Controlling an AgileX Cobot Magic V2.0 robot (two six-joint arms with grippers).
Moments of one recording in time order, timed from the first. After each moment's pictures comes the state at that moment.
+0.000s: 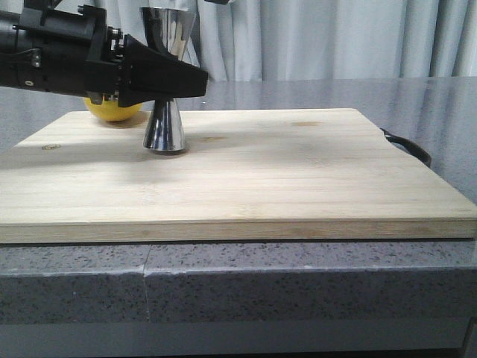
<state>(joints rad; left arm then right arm) -0.24 1.80 -0.98 -1.77 1.15 2.24 0.73 1.68 -1.69 -0.31 0.83 -0.90</state>
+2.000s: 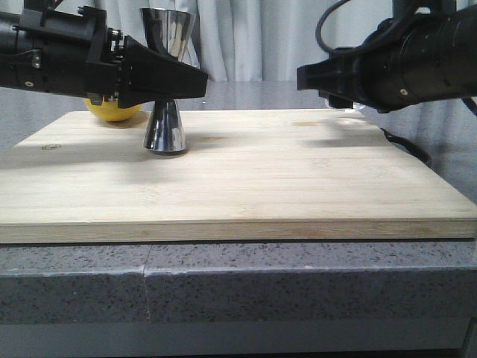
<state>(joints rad) -0.24 1.80 -0.98 -1.76 1.15 2.24 0.45 1.63 -0.73 0.54 -0.67 -0.39</state>
